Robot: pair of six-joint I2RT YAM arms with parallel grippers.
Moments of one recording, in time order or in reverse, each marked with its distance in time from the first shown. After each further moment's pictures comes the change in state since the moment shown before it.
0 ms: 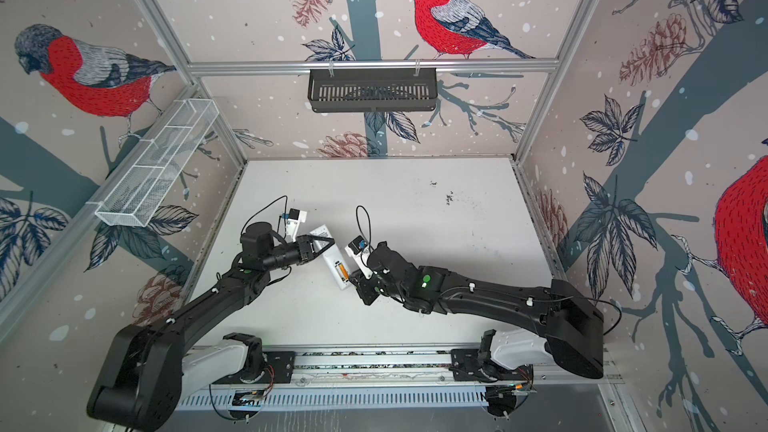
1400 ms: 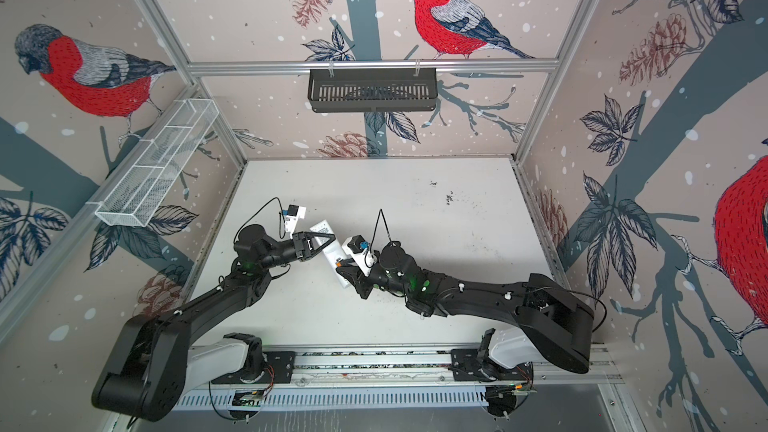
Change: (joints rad) left arm 0.014 0.041 -0.040 0.323 0.131 -0.204; right arm -0.056 0.090 -0.140 0.480 -0.134 -0.152
